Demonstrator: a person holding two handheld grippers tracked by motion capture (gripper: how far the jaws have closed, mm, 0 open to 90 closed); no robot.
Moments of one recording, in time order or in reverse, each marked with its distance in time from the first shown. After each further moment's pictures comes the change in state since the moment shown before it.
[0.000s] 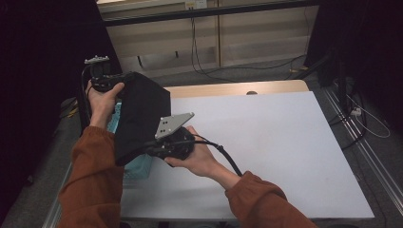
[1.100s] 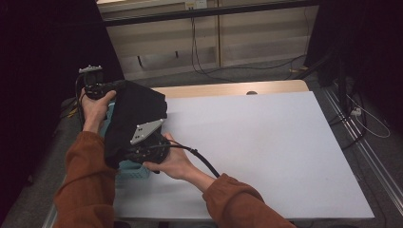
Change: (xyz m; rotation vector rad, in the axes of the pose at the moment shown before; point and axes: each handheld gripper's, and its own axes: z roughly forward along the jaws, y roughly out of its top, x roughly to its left) left arm 0.046 -0.026 0.001 0.043 0.051 -0.006; right arm 0.001 -0.005 0.074 0.056 0.029 0.038
